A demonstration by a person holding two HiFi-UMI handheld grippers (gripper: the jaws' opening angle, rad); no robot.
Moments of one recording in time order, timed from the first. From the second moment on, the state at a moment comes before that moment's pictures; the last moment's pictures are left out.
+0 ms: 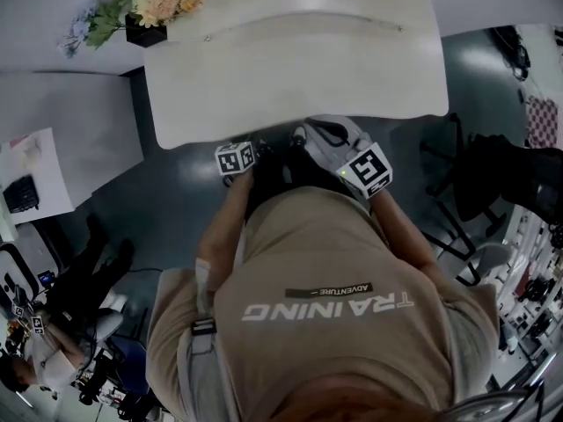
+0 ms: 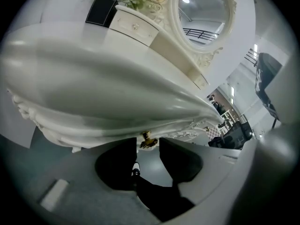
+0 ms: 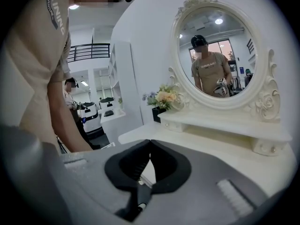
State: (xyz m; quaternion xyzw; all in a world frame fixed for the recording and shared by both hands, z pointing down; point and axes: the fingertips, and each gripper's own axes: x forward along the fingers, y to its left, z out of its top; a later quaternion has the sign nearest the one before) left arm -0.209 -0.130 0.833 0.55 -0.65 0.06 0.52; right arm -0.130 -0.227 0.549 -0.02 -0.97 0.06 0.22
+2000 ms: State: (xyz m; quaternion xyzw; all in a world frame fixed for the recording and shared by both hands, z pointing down) left arm -0.147 -0.085 0.851 0.51 -0.62 0.11 0.58; right arm -0.096 -0.259 0.559 -0.05 -0.98 0.09 0.18
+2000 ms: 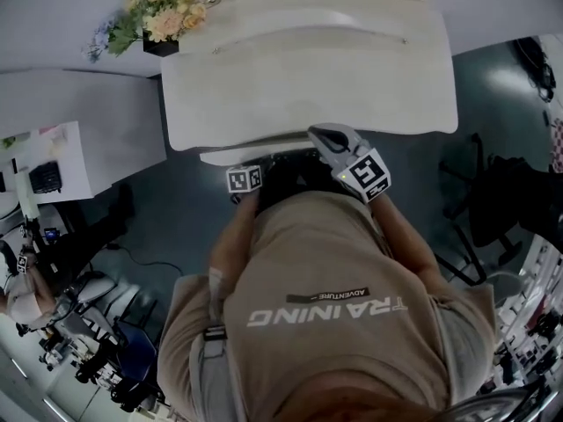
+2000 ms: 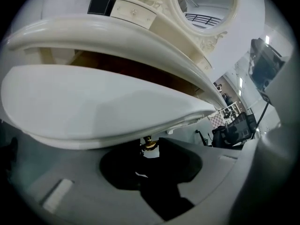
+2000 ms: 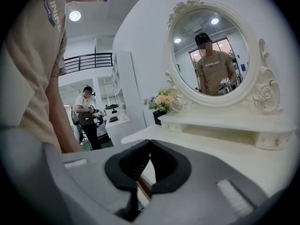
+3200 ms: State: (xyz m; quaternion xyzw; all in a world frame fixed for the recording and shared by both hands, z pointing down) left arm -0.098 -0.006 0.848 0.54 -0.60 0.08 0.58; right arm -0.038 -0.165 0.546 0.05 -0.97 0.08 0.20
